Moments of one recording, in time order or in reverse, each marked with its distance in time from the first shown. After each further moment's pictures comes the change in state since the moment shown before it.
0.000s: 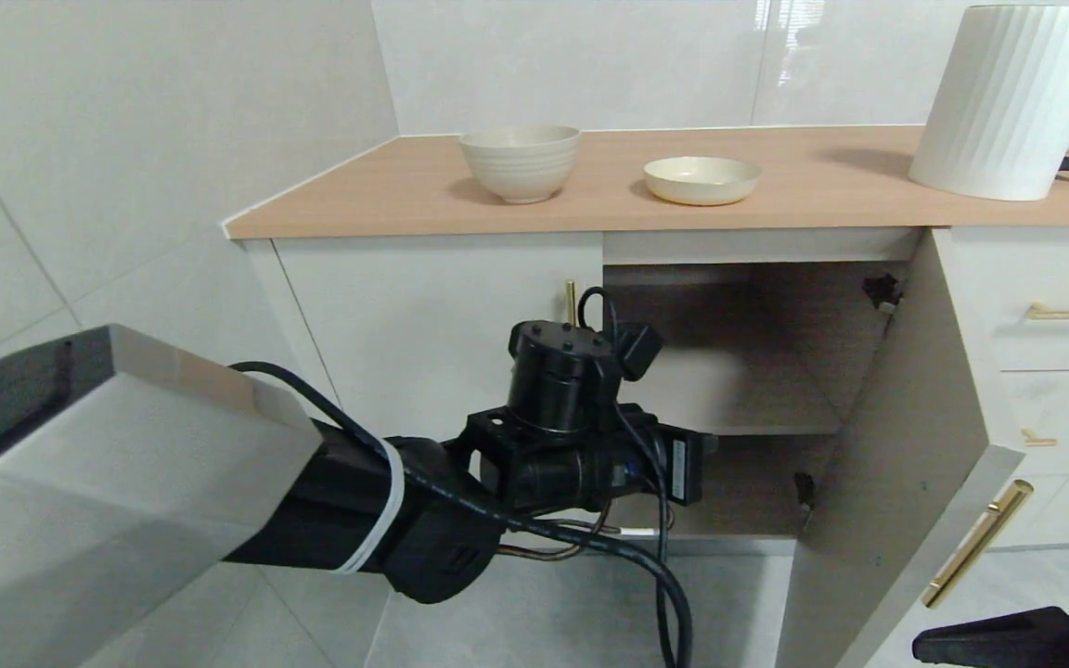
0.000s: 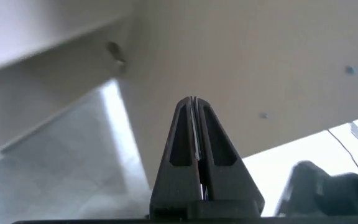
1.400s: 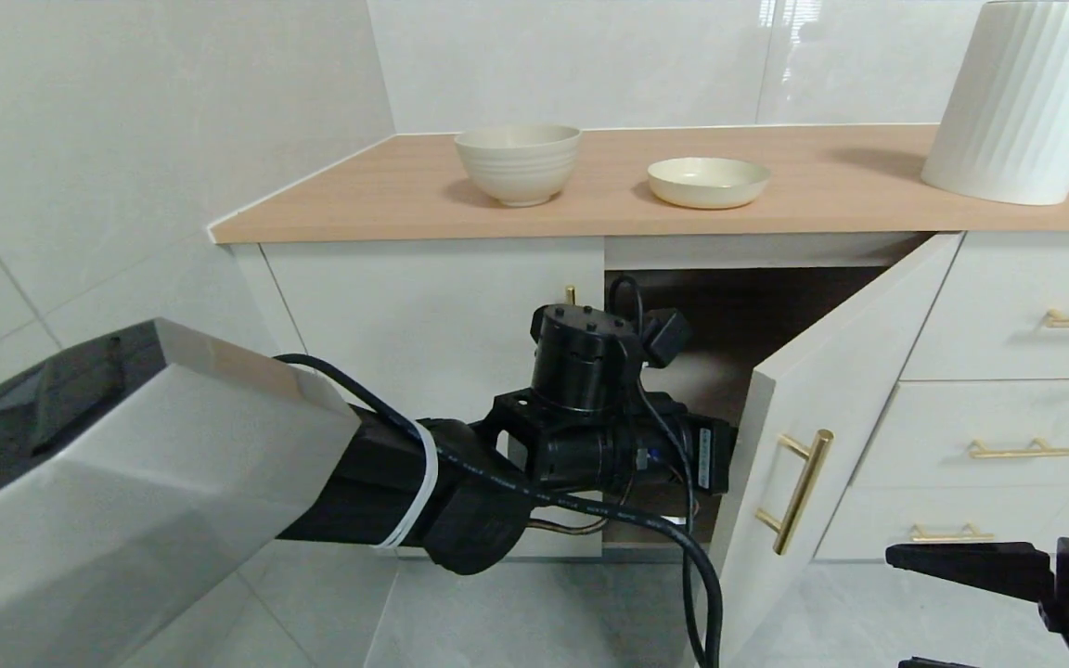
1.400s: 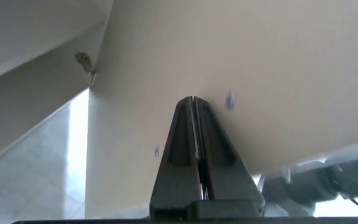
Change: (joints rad) left arm -0.026 0.057 -0.131 0.047 -0.154 -0.021; right arm -0.002 0.084 -0.052 0.001 -0.289 0.034
